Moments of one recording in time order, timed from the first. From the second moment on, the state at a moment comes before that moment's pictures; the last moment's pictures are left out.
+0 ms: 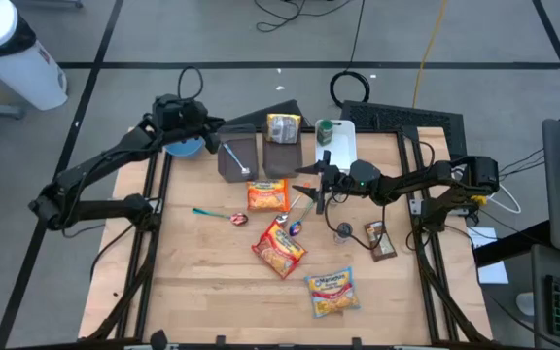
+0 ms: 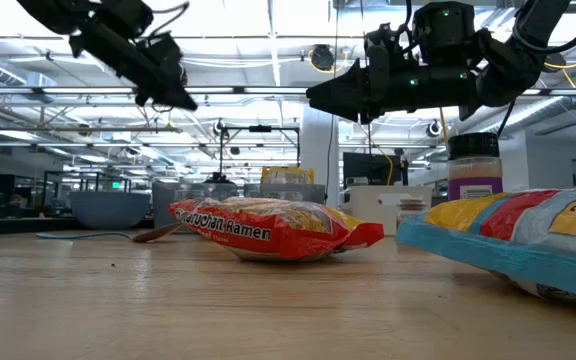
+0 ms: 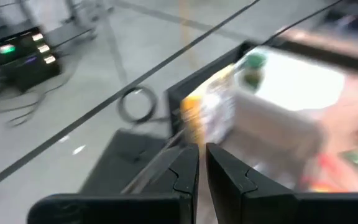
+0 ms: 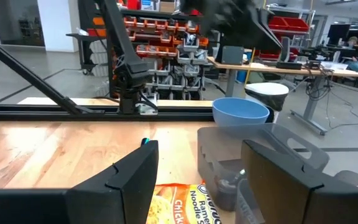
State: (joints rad) left arm 0.85 1.06 0.81 -0.15 0.23 0.10; right arm -0.21 1.54 0.55 1.02 -0.07 -0.06
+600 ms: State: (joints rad) left arm 0.55 0.97 0.70 -0.24 0.55 -0.07; right arm -0.21 1.54 0.55 1.02 -0.08 0.06
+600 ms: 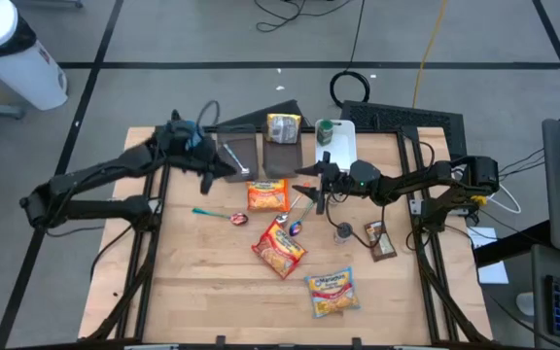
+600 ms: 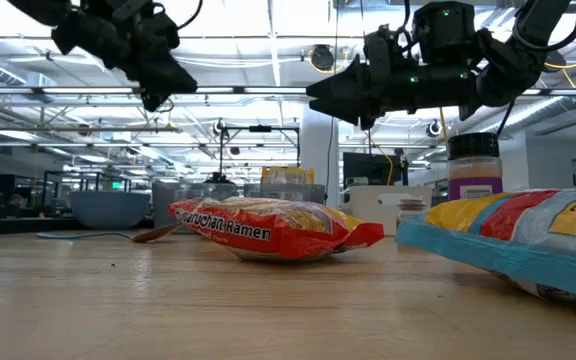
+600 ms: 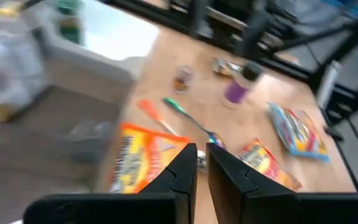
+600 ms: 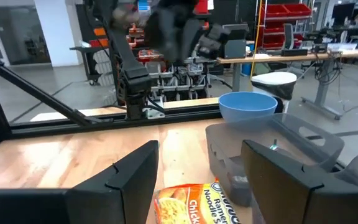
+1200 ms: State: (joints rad) left arm 0.05 0.97 0.21 0.86 0.35 -0.27; right arm -0.12 1.54 0.55 0.95 -0.07 0.27
